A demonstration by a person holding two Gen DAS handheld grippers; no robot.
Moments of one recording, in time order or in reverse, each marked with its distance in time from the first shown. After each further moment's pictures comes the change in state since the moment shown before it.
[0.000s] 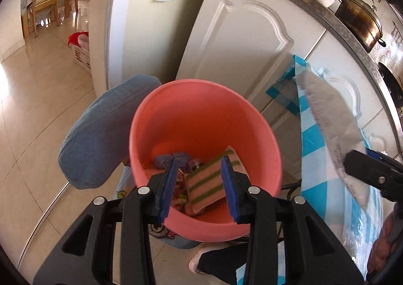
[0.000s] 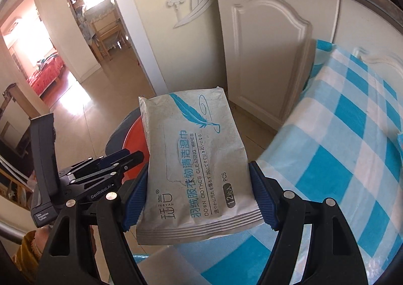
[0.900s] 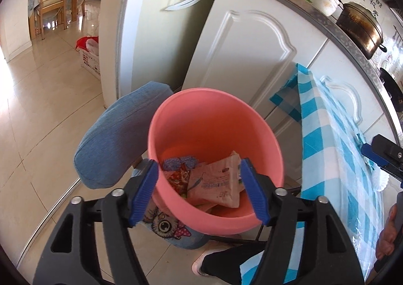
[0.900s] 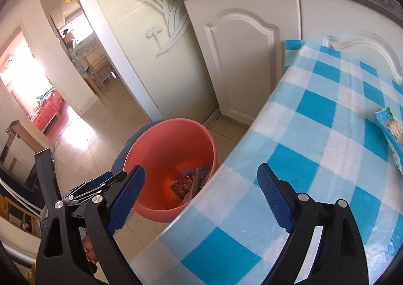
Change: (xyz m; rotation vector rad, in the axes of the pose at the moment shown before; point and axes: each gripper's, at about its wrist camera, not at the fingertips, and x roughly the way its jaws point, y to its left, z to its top) left arm -0.018 0.003 -0.002 -0.004 -0.044 0.019; right arm -0.058 -0.055 -0.020 0.192 -0.142 0.030
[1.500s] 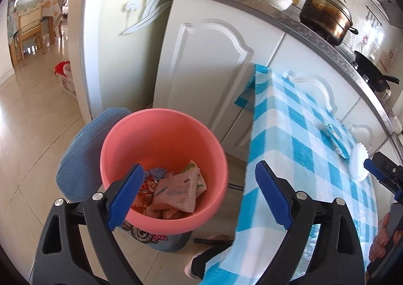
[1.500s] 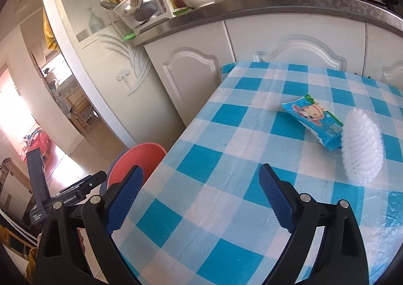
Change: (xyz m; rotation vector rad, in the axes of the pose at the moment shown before) left arm -0.037 -0.082 0.006 0.128 -0.040 -0.077; right arm -0.096 -0.074 -0.033 0.137 -0.185 -0.098
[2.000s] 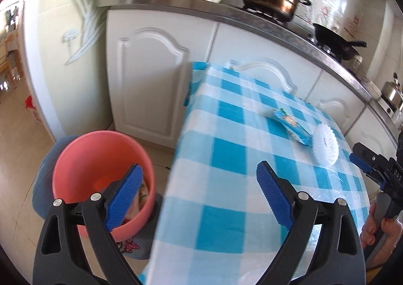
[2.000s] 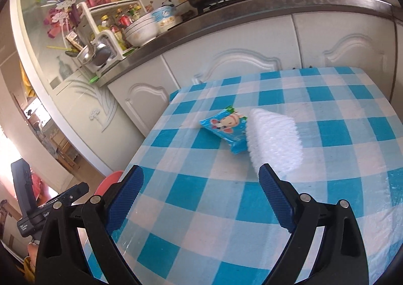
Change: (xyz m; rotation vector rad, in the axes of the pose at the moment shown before) left arm -0.002 -0.119 0.006 0.206 0.005 -0.117; right arm -0.063 -0.109 -0.012 0.190 -0.138 -0.091
